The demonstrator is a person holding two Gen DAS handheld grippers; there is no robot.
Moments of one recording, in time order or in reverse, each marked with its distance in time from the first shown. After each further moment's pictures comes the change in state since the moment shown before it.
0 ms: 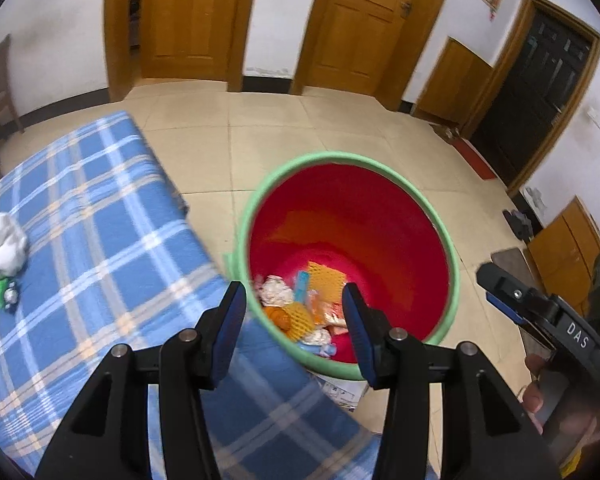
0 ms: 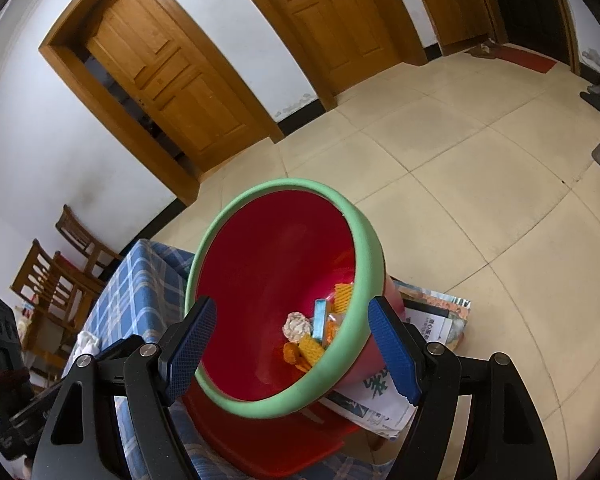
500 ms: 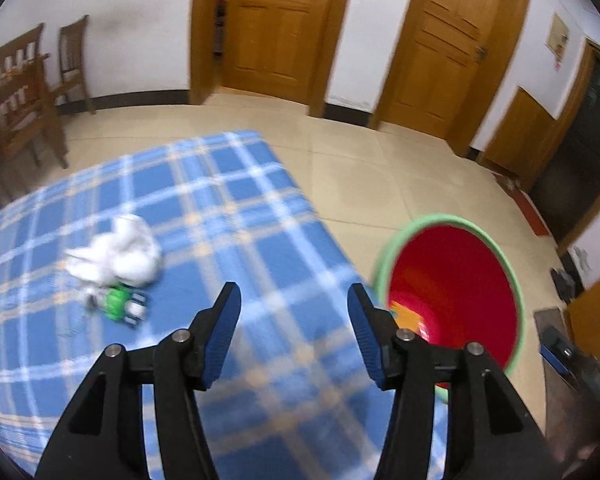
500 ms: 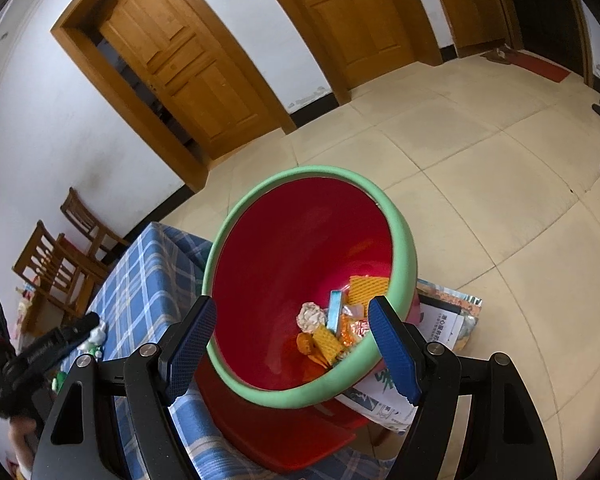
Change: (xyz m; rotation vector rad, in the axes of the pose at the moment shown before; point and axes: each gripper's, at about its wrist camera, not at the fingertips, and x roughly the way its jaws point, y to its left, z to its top) left arm -0.040 0.104 0.015 -0.167 -0.103 0.215; right arm 0.005 0.028 -0.008 -0.057 0.029 0.011
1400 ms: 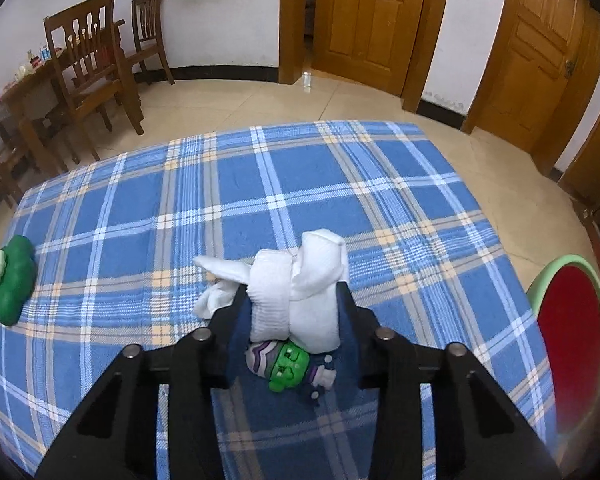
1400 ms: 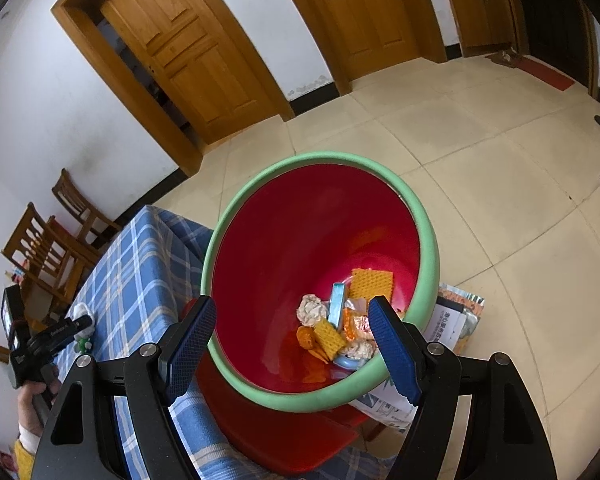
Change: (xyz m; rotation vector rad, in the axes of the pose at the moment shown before) left arm 0.050 0.111 0.013 -0.135 0.054 0.235; right arm 0.019 0.021 0.000 -0.037 0.047 -0.036
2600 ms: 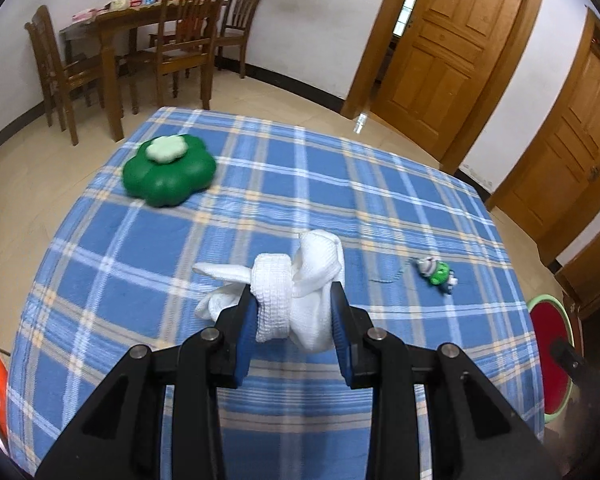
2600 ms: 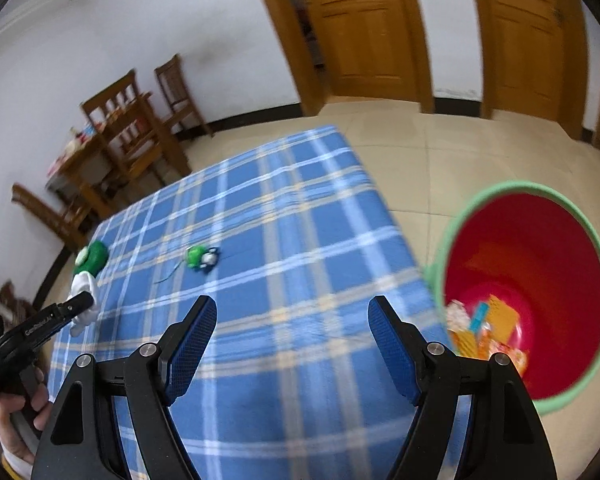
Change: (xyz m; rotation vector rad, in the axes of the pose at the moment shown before) left arm -0.106 0.150 -0.093 -0.325 -0.106 0.019; right arm 0.037 0.207 -0.063 -0.495 0.139 0.215
